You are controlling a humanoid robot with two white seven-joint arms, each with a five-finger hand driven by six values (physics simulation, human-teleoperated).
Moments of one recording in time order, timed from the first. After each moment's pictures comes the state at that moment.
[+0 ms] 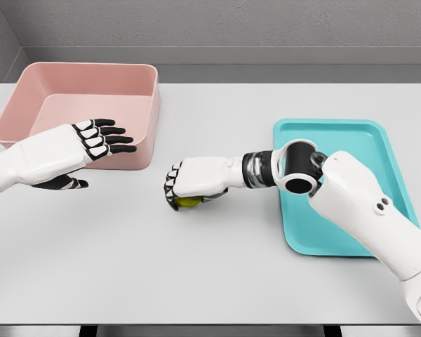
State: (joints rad) left arm -0.31 1.06 -0.46 -1.79 -0.41 -0.61 -0.09; right arm -0.73 -0.32 0.86 -1.41 0.64 -0.61 0.61
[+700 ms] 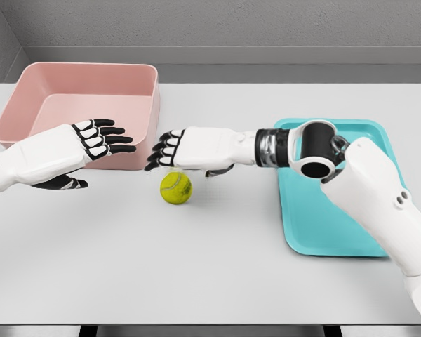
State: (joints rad) left arm -0.31 1.06 -0.46 -1.79 -0.41 -0.61 -0.09; right arm -0.72 -0.34 0.69 -1.52 0.63 -0.61 0.61
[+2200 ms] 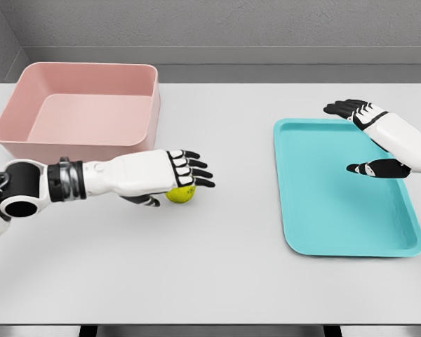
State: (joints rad) left arm -0.67 0.78 -0.91 -1.64 -0.48 -0.61 -0.19; right arm -0.10 -0.51 -0.19 -1.70 0.25 -0.61 0.61
